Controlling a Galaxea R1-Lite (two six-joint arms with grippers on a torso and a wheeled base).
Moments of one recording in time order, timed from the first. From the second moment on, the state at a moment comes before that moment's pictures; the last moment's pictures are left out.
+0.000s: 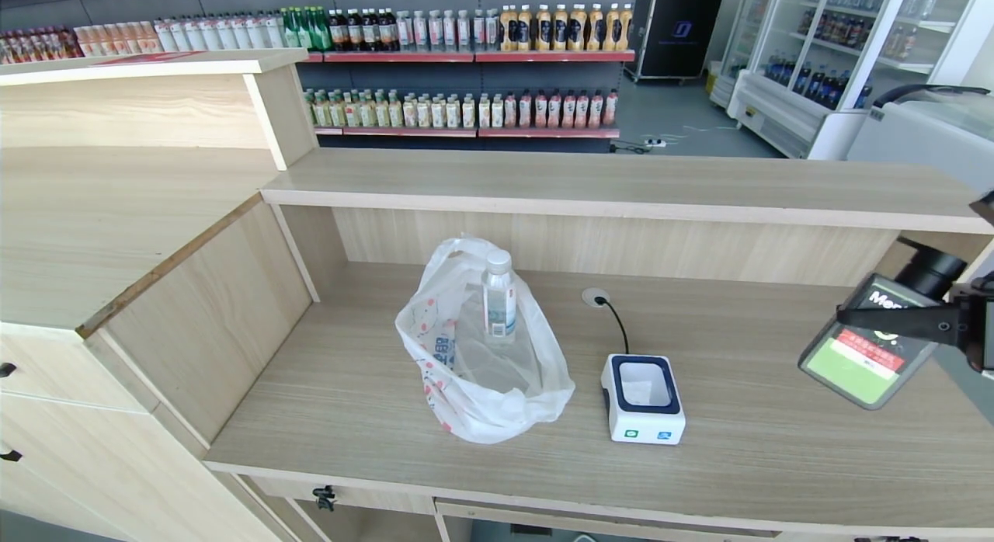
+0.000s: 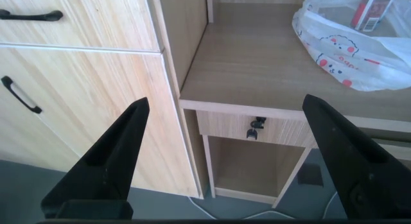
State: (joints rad) left arm 0.00 0.00 0.00 0.04 0.08 0.06; right arm -0.31 1.42 -0.97 0.27 1.04 -0.37
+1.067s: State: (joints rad) left arm 0.00 0.00 0.00 0.03 0.08 0.06; right arm 0.26 1.11 -0.92 0.06 -0.30 -0.19
